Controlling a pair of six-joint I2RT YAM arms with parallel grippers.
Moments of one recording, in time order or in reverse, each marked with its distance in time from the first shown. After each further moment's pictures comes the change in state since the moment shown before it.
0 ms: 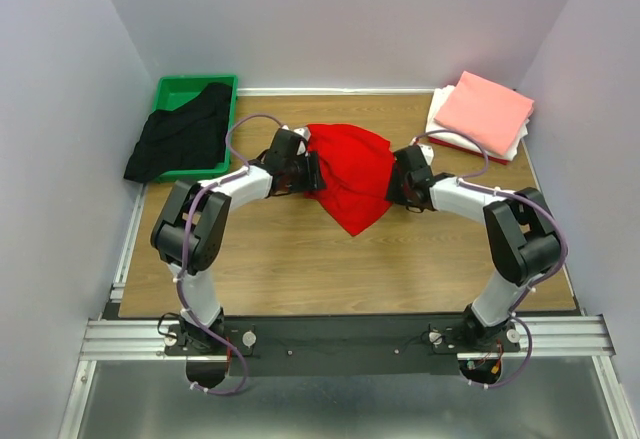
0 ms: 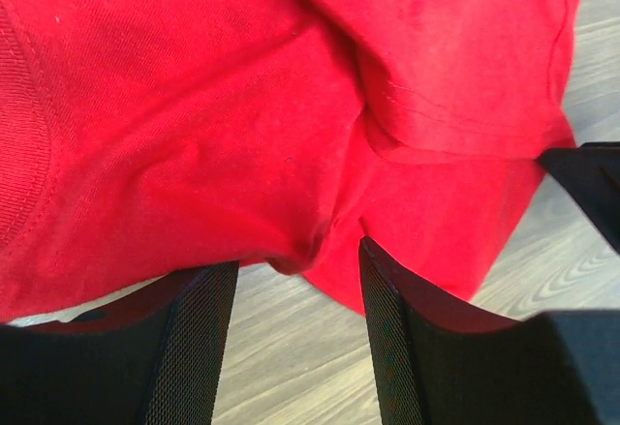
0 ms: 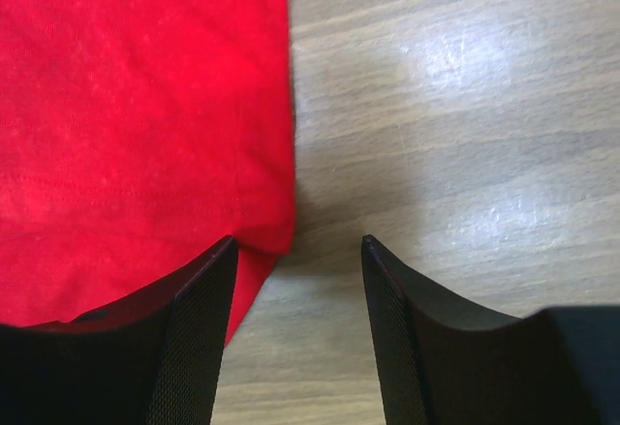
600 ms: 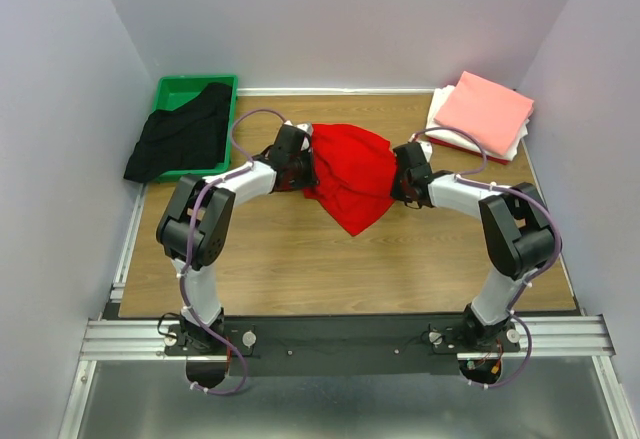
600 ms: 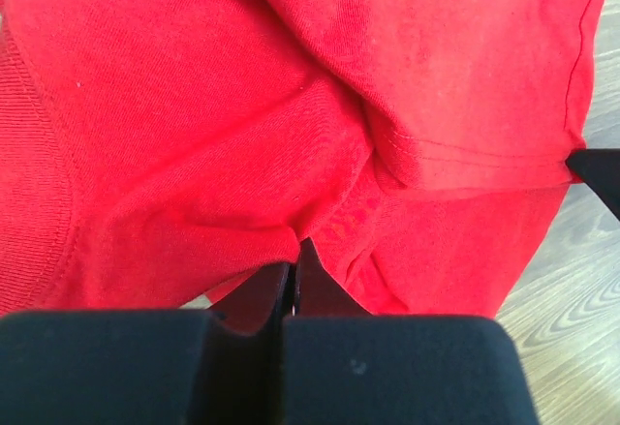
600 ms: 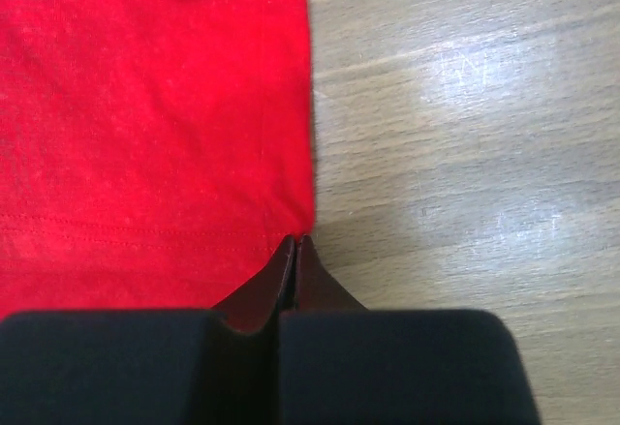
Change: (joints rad) left arm -0.008 0.050 0.062 -0.012 -0.052 0.024; right arm -0.021 0.051 0.031 0.051 -0.021 -0.015
